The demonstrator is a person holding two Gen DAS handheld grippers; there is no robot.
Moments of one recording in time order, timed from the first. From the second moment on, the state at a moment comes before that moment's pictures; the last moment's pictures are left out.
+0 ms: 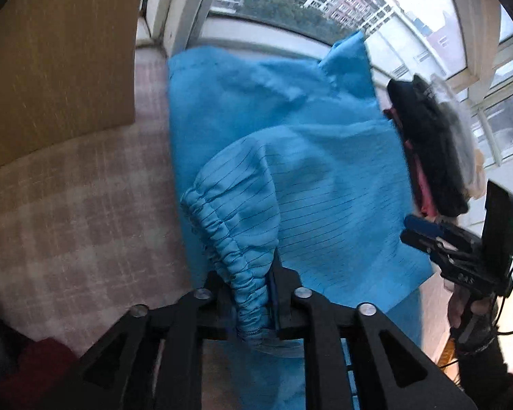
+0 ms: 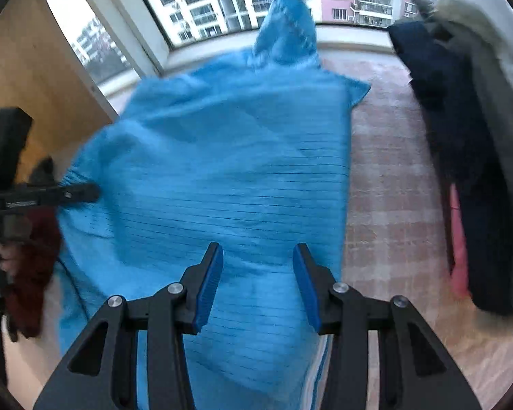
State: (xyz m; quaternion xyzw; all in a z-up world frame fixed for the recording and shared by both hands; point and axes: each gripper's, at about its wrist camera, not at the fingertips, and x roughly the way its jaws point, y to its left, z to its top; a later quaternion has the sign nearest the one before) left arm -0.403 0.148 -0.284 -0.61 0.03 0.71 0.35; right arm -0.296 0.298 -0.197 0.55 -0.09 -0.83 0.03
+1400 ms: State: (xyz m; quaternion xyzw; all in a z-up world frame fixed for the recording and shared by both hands) left arm -0.225 0.086 -0.272 -0.56 0.11 0.70 0.43; right arm -0.098 0.278 -0.201 0.59 -0.14 -0.79 0.07
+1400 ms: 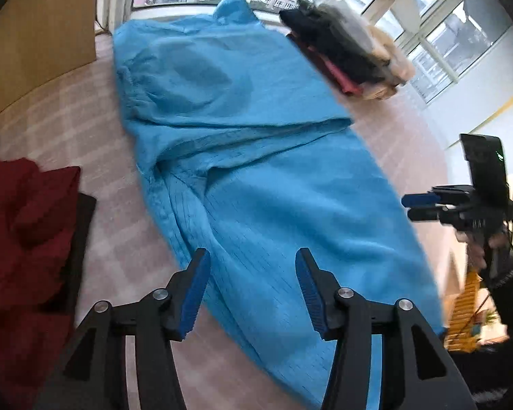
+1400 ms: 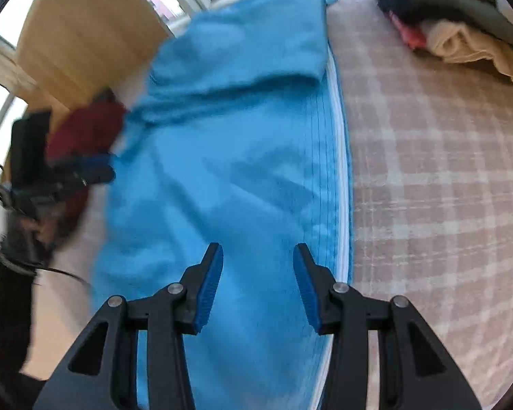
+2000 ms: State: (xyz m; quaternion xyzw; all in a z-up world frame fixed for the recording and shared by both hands) left arm -0.028 -0.014 -0.243 -0.61 0.00 0.67 0.42; right arm 0.081 0.294 -0.180 0.57 -0.16 -0.80 0.03
